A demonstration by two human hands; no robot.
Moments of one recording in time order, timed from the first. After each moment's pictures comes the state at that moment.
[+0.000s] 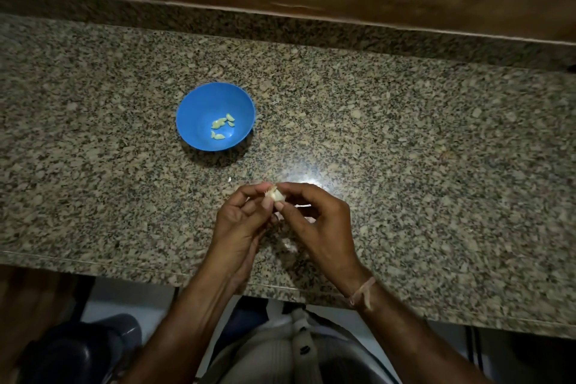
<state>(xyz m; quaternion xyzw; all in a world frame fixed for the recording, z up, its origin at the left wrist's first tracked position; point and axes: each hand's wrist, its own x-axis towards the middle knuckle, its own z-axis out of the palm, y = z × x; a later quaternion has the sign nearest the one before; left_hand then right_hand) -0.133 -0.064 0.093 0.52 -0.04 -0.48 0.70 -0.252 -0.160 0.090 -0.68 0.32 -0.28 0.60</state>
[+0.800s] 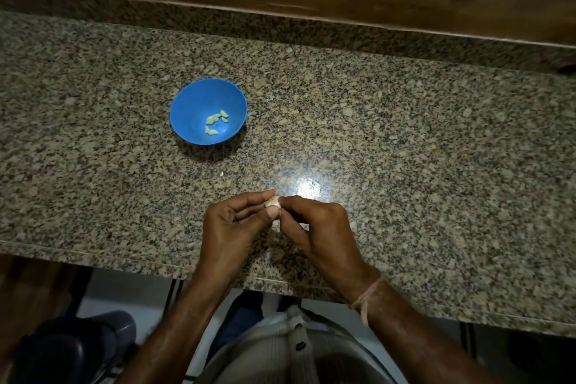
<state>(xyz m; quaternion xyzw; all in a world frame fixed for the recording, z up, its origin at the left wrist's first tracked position) -0.156 -0.055 0.118 0.68 -0.16 -0.38 0.61 -0.284 -0.165 0.090 -0.82 0.24 -0.22 0.47</state>
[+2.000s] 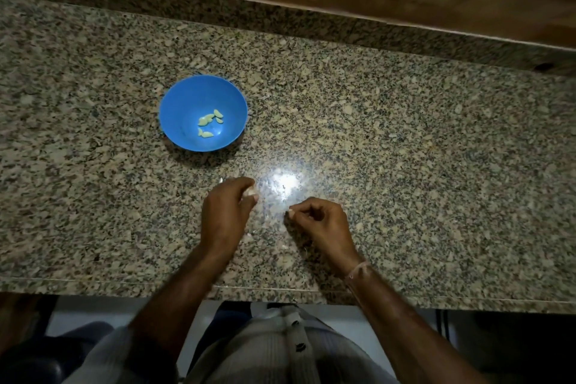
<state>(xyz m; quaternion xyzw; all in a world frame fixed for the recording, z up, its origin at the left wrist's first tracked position) -0.069 -0.075 0.020 0.84 -0.37 -0.21 0.33 -0.257 -0.171 0.031 -0.62 0.48 -0.15 0.60</state>
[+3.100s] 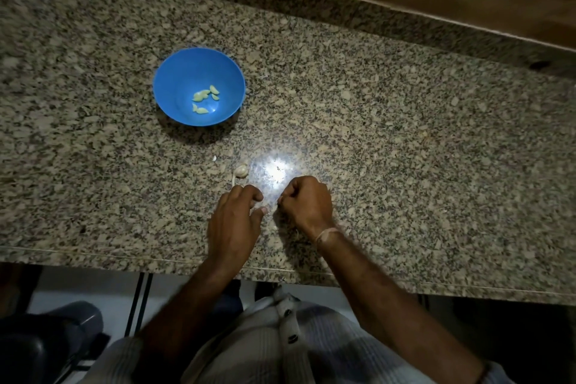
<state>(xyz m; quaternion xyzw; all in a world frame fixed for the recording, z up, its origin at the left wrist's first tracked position) -0.130 -0.044 0.002 0.86 -0.39 -0.19 0.26 -0.223 -0.174 0.023 -0.76 0.54 0.03 0.35</state>
